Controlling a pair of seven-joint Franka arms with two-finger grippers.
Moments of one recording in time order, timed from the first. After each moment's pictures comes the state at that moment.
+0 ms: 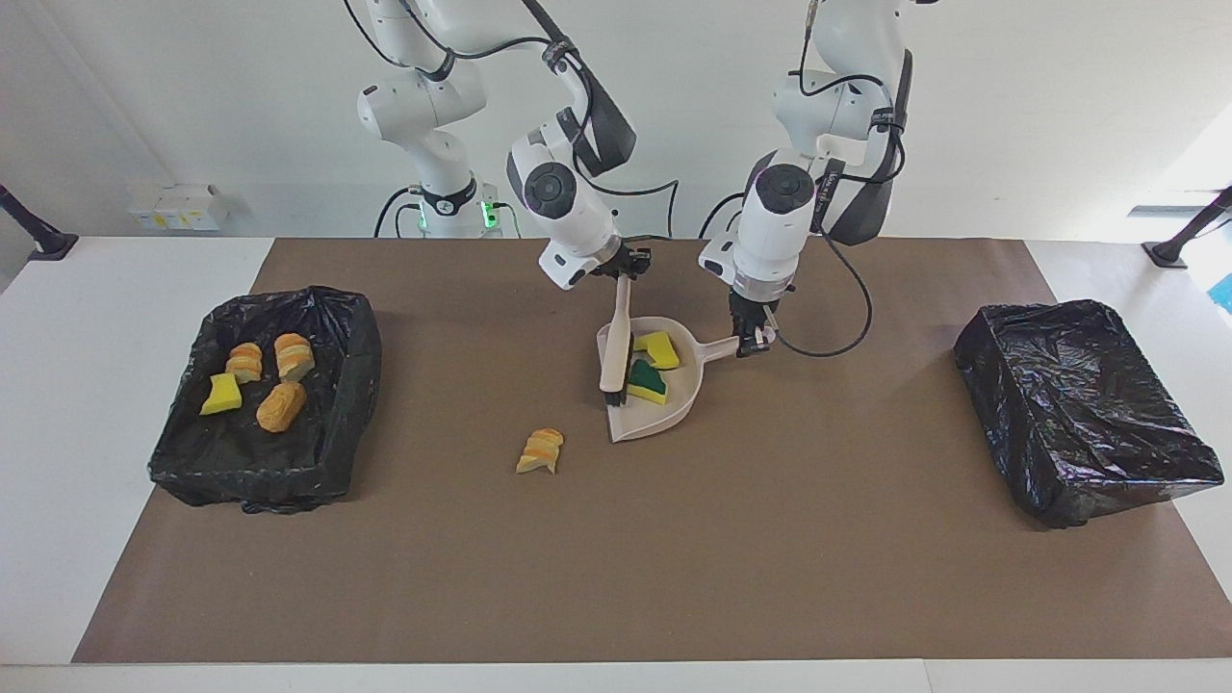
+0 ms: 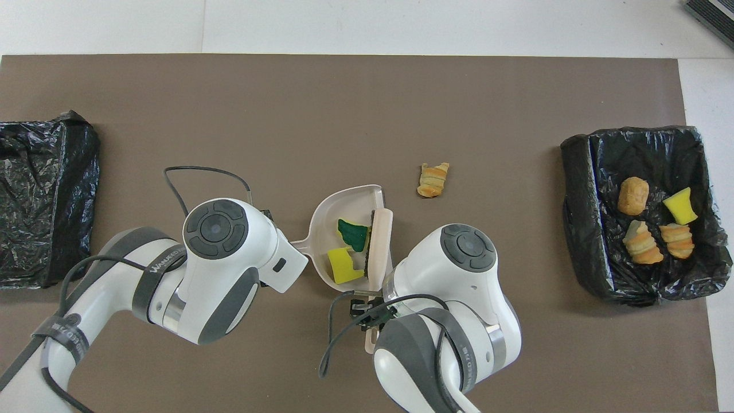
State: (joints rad) left arm -0.41 0.07 -0.11 -2.16 0.02 2.21 0.96; right arm 0.52 0.05 0.08 -2.13 0.50 1.98 0.46
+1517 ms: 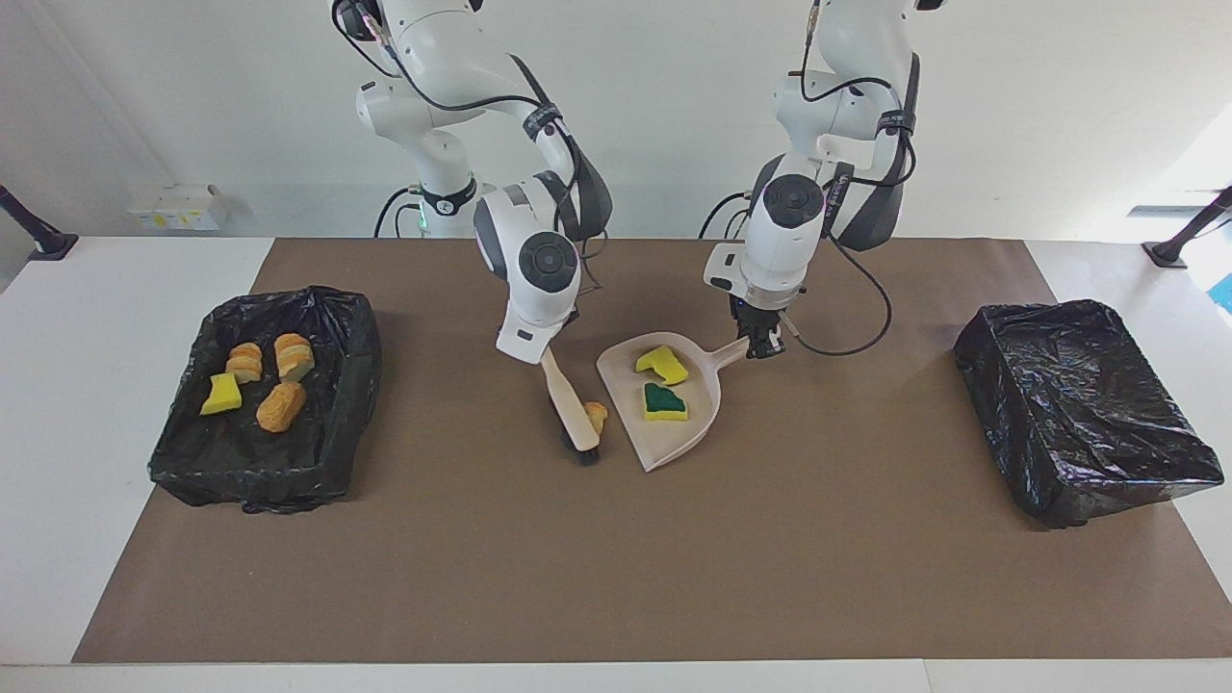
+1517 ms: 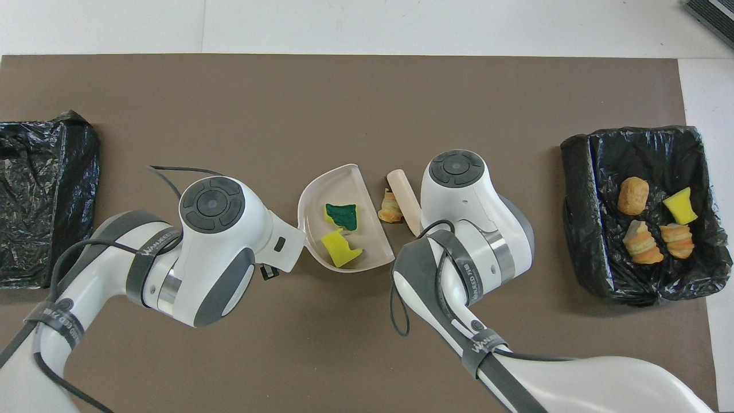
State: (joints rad) left arm -0.39 0.10 -0.11 -2.09 0.02 2.11 0.76; right arm 0.38 0.30 0.10 -1.86 0.11 1.76 0.05
